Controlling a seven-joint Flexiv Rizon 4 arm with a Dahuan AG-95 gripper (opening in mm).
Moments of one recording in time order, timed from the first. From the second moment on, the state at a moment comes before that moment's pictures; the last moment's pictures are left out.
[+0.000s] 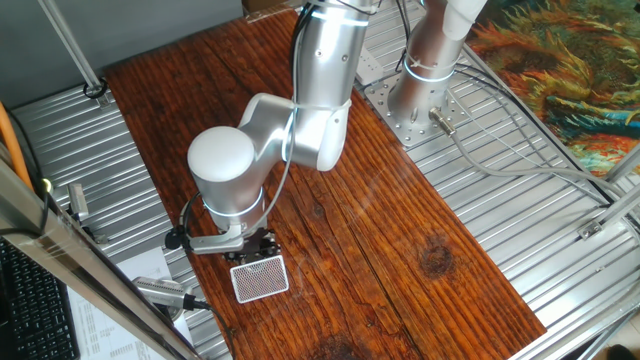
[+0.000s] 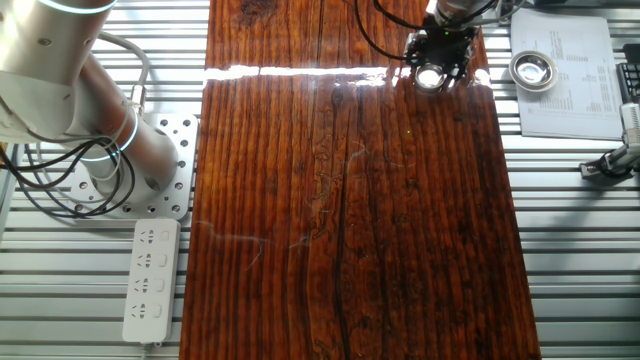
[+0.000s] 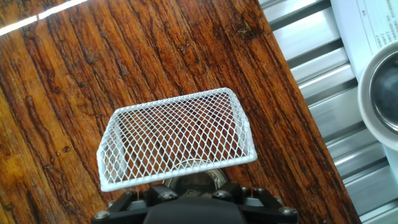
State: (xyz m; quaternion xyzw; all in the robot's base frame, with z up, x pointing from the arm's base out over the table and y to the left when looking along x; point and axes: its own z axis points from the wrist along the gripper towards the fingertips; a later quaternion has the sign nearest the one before) arm 0.587 0.200 0.005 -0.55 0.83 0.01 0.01
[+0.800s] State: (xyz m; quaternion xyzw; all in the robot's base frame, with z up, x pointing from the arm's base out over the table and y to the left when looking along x) arm 0.587 0.199 0.005 -0.55 0.83 0.01 0.01
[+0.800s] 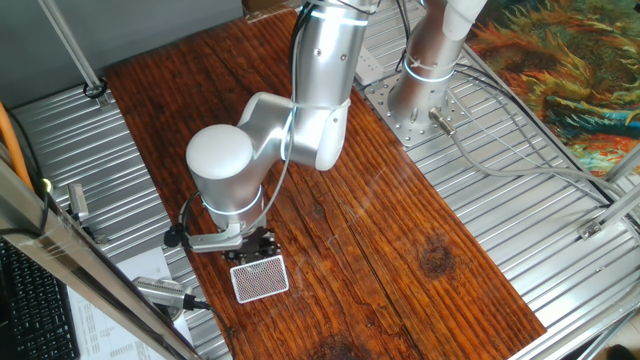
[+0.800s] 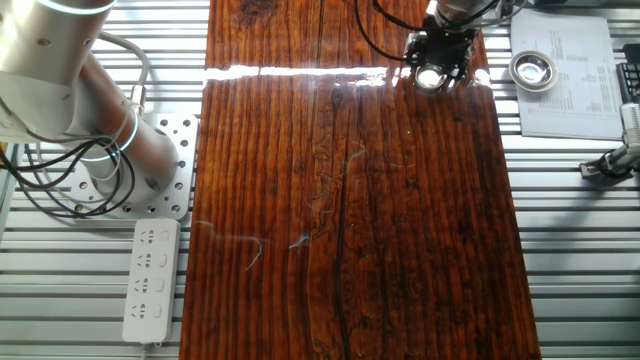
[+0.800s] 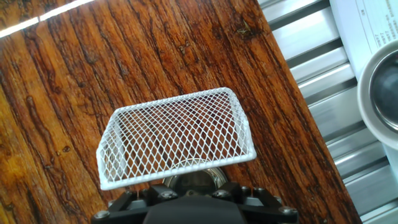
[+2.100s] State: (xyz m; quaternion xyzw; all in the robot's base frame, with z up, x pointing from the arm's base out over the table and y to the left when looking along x) arm 0.590 0.187 0.005 -0.56 0.83 0.02 0.02
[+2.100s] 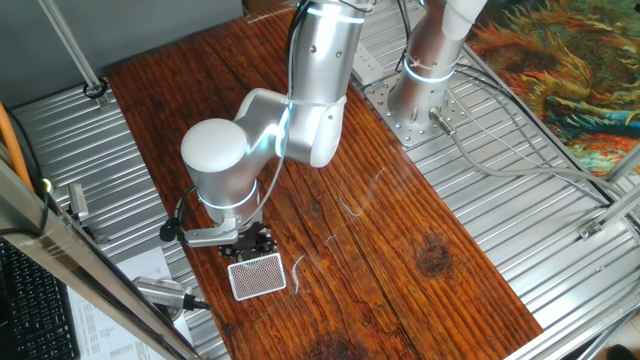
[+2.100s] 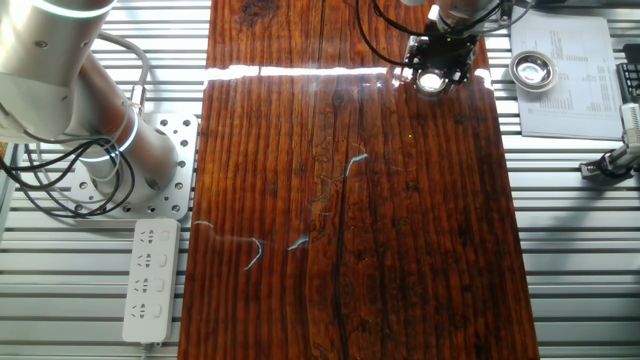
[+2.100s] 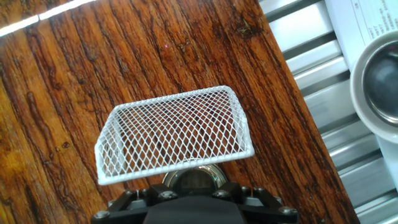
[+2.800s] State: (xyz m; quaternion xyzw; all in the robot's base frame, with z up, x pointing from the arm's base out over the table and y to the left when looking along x) arm 0.591 0.184 0.005 -0.56 0.83 0.01 0.01
